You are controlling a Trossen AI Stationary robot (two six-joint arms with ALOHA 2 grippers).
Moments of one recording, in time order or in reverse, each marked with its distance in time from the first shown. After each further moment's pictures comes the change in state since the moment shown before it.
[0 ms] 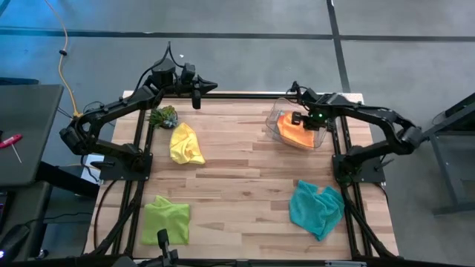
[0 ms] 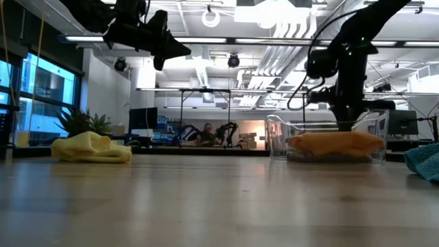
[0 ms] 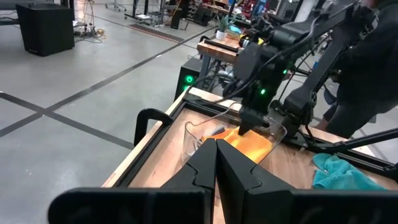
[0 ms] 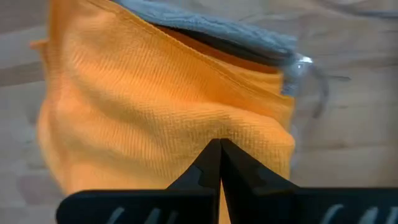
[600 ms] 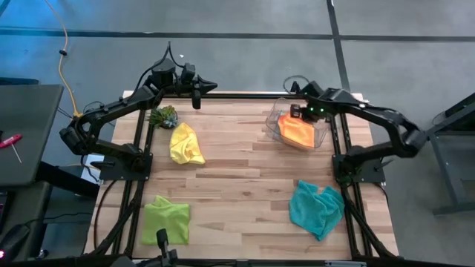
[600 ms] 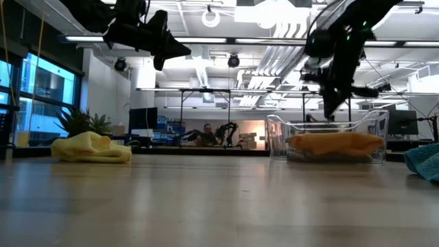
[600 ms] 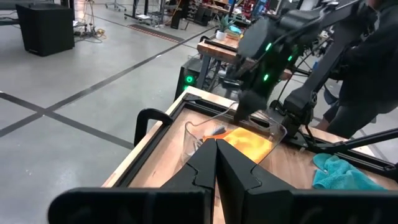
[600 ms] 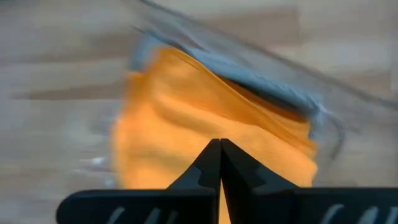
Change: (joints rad) left arm 0.000 0.000 0.000 0.000 0.000 0.000; right arm -0.001 -0.062 0.092 0.028 0.037 -0.111
